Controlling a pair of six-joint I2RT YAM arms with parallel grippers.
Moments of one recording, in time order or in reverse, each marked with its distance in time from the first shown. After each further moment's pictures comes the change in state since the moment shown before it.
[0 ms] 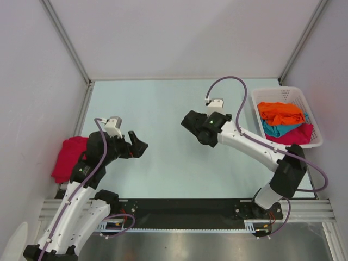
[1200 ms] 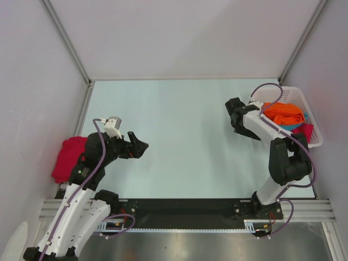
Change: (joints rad) left arm 0.000 -0.019 -0.001 0.014 0.026 0.000; right arm -0.603 0.073 -0.257 0.282 -0.135 -0.171
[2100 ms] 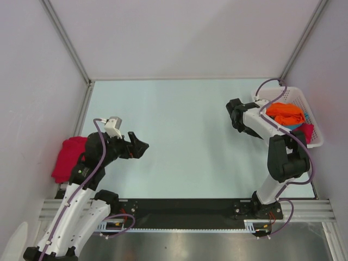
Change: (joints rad) left arm 0.000 0.003 0.000 0.001 0.010 0.001; right arm -0.023 0.047 0.039 -0.156 0.268 0.127
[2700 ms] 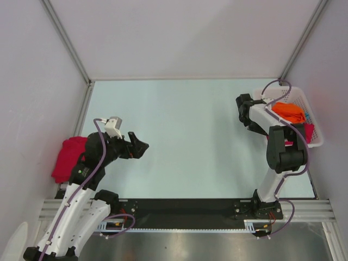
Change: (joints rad) left arm 0.000 0.000 0.000 0.000 0.000 0.008; right arm -0.139 0.099 0.044 0.137 -0.104 -0.166
